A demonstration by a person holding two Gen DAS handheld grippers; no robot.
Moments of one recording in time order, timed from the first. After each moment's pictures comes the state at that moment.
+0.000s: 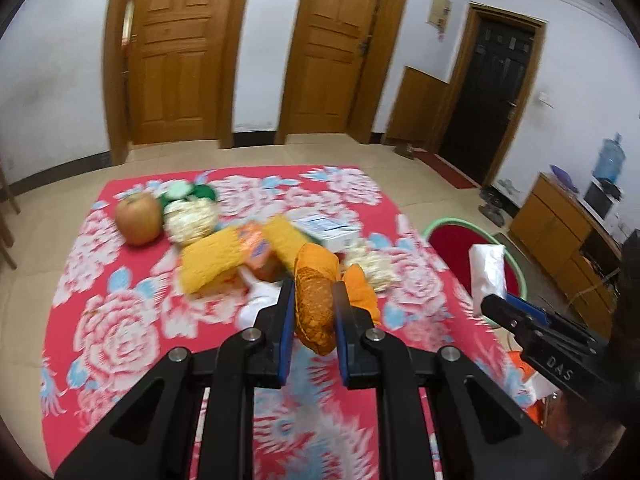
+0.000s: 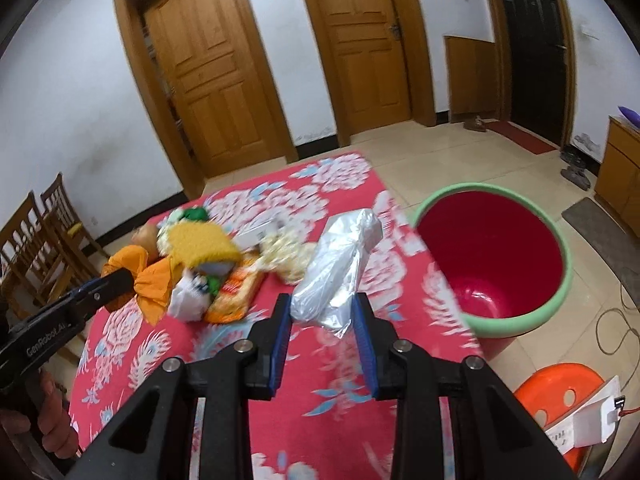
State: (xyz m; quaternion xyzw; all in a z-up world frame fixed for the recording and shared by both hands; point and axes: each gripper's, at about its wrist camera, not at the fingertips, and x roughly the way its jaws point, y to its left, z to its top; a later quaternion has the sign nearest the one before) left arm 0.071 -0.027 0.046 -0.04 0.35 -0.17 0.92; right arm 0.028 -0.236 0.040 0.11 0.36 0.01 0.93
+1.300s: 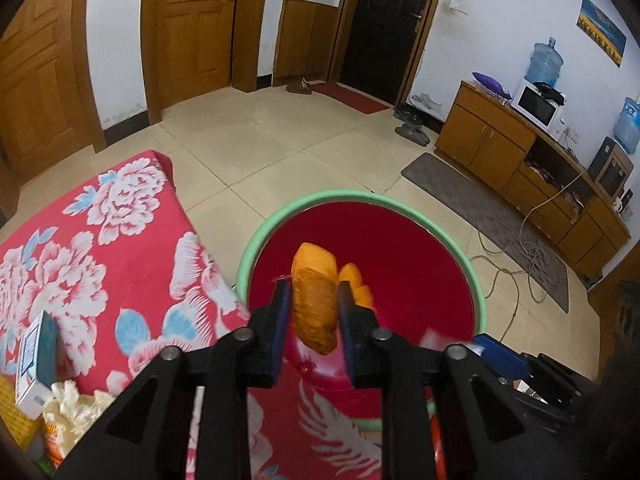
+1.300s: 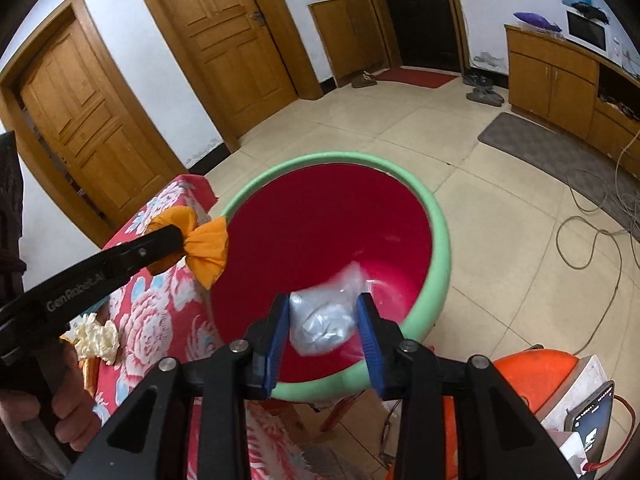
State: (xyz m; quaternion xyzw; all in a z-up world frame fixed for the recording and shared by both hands) left arm 0.185 -0.300 -0.009 0.07 0.41 -0.34 0.84; right arm 0.061 -0.421 -0.026 0.23 0.38 -0.15 0.88
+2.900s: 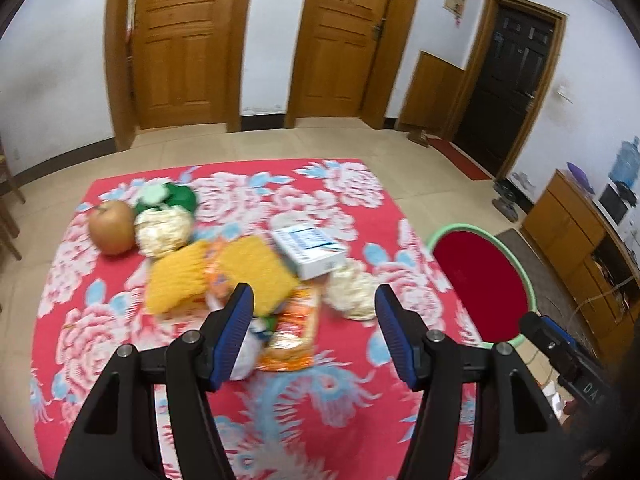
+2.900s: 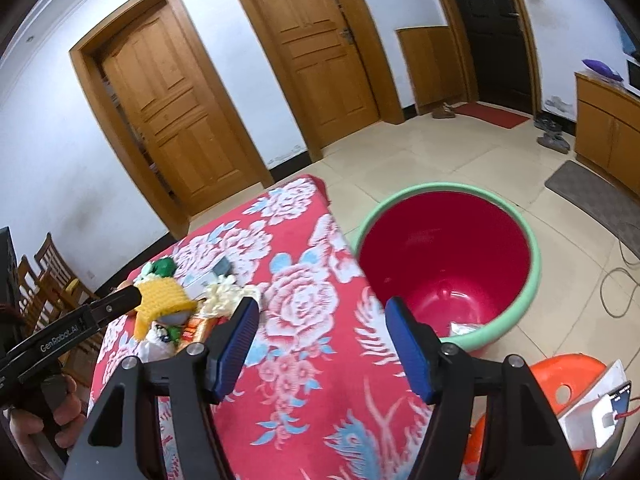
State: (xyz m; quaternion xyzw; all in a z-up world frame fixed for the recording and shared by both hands) left arm 0.116 -0.062 0.048 -0.04 0.39 -0.13 0.91; right arm 0.038 -0.305 0.038 0.19 0.34 -0.02 0.92
